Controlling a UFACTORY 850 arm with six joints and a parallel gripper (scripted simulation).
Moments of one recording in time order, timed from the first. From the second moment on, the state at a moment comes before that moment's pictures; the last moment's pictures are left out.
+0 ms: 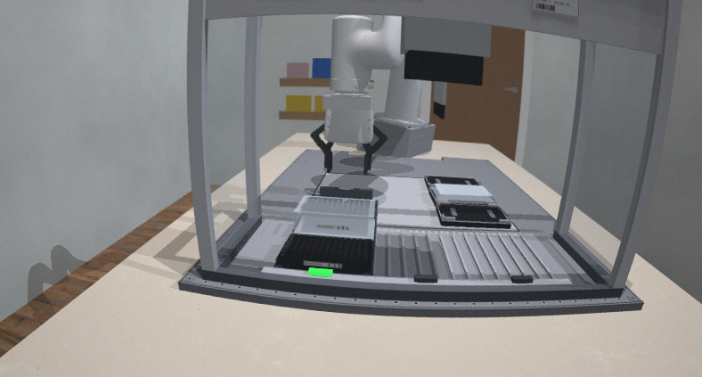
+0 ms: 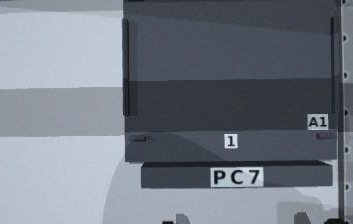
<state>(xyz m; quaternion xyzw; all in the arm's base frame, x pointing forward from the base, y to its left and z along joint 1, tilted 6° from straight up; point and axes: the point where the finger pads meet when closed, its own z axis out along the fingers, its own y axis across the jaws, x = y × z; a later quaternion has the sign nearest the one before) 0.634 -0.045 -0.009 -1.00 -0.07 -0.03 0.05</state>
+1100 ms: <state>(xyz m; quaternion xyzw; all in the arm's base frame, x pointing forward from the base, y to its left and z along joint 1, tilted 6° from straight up) 0.631 -0.049 0.039 -1.00 -0.07 -0.03 0.05</state>
